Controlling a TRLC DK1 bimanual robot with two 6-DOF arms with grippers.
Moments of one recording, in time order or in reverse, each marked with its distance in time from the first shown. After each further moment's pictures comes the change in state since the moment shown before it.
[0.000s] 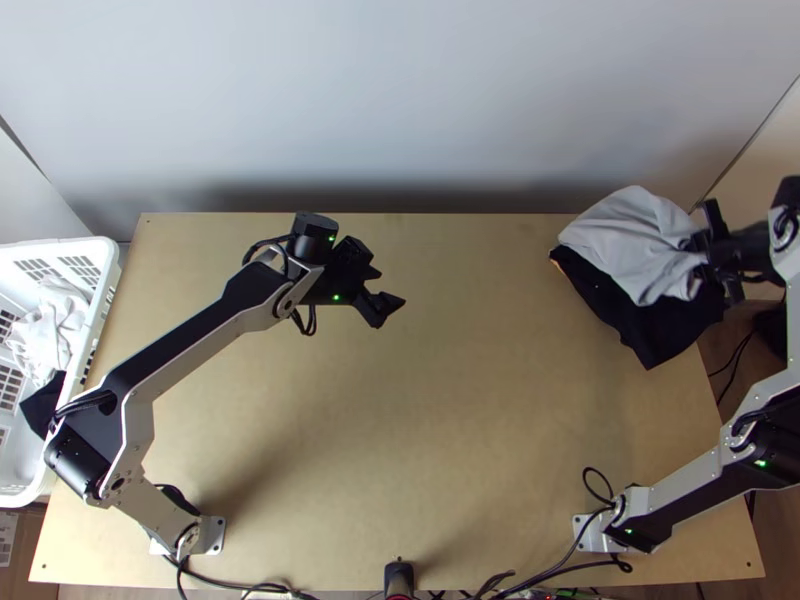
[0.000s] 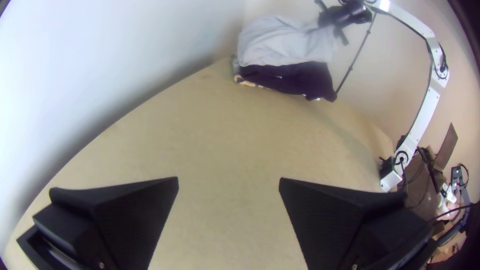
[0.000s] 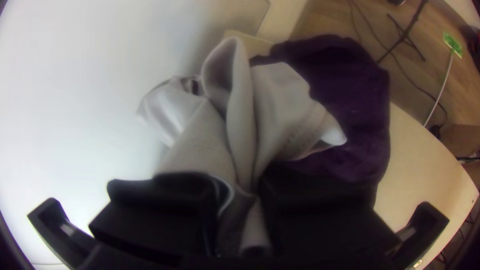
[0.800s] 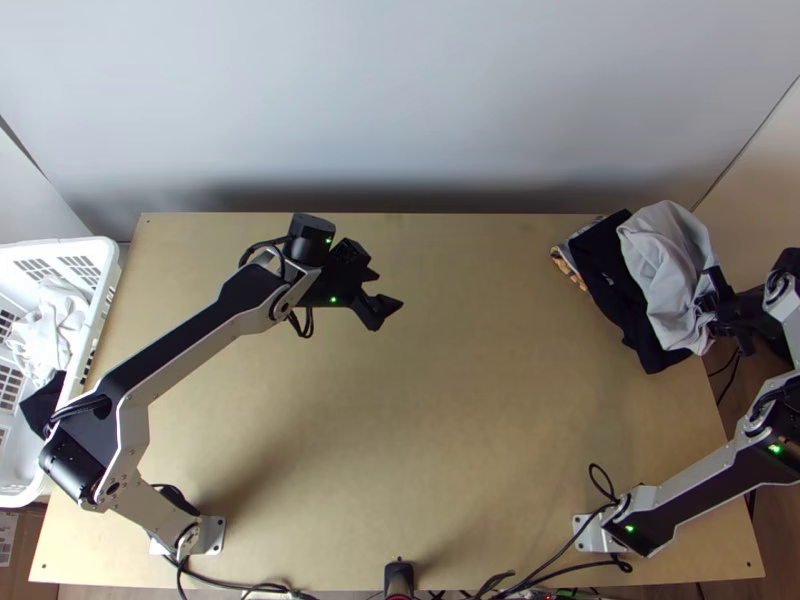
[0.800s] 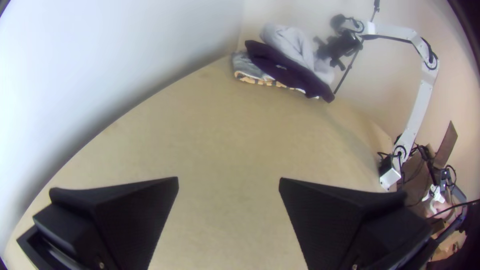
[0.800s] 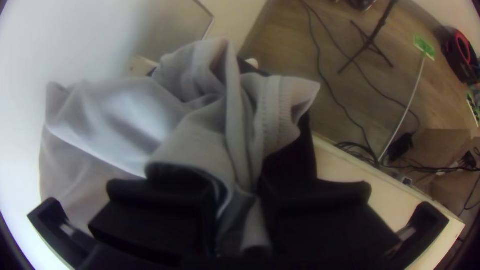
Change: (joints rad) left arm 0.003 -0.020 -0.019 -0.006 0.000 0.007; right arm -0.201 0.089 -0.325 0.293 0.131 -0.201
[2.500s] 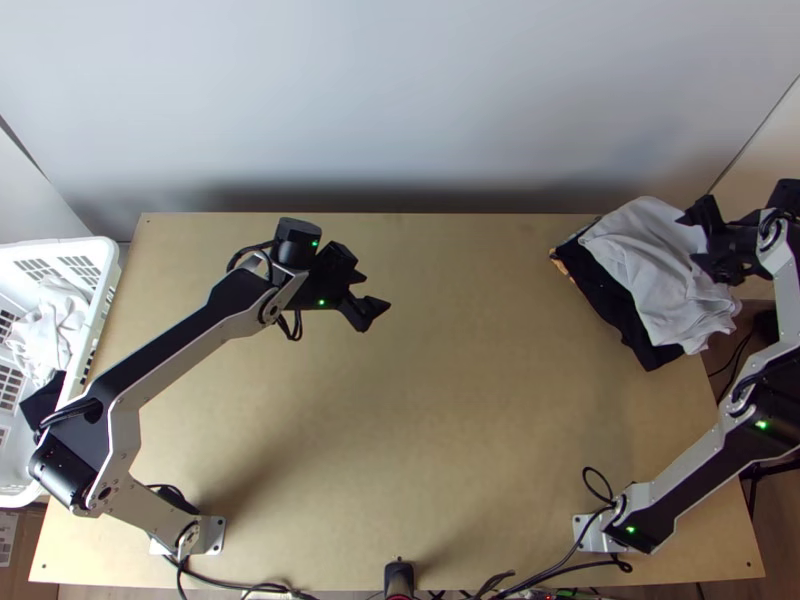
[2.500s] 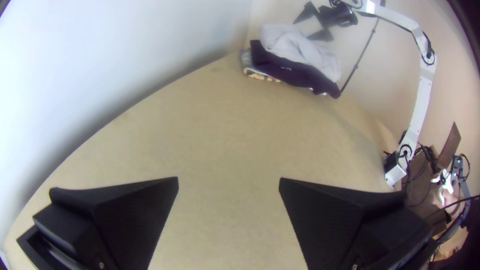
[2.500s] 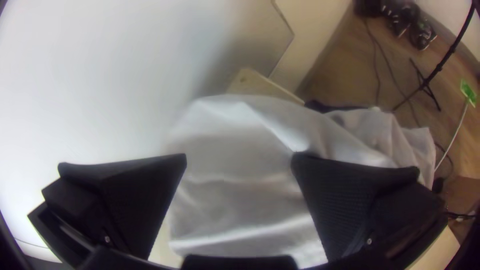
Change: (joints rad) left arm 0.040 -0.033 -0.070 0.021 0.000 0.015; right arm 0.163 0.092 0.362 -0.014 -0.139 0.061
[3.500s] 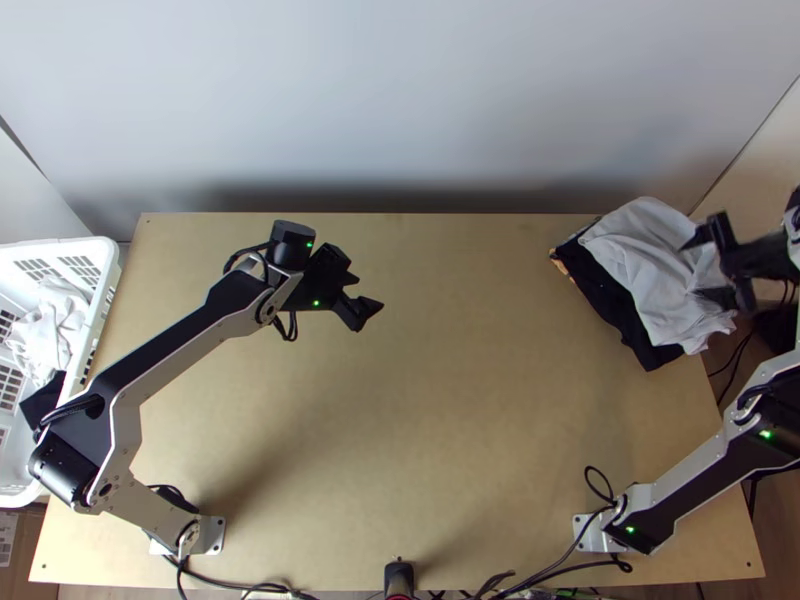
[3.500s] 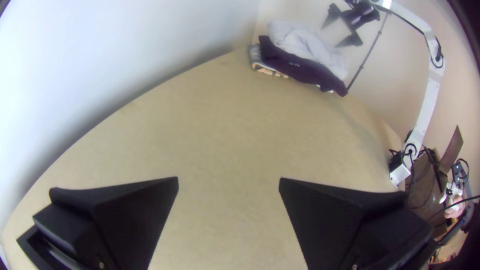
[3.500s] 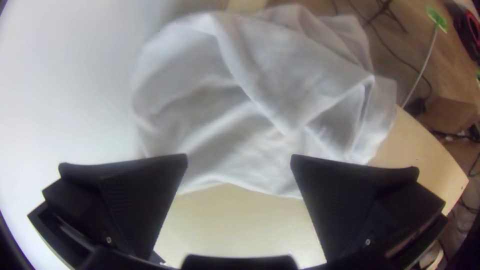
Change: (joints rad) left arm 0.031 0.005 -0.037 0.024 0.003 0.003; right arm -0.041 -0.045 0.104 -0.496 -0.032 0.075
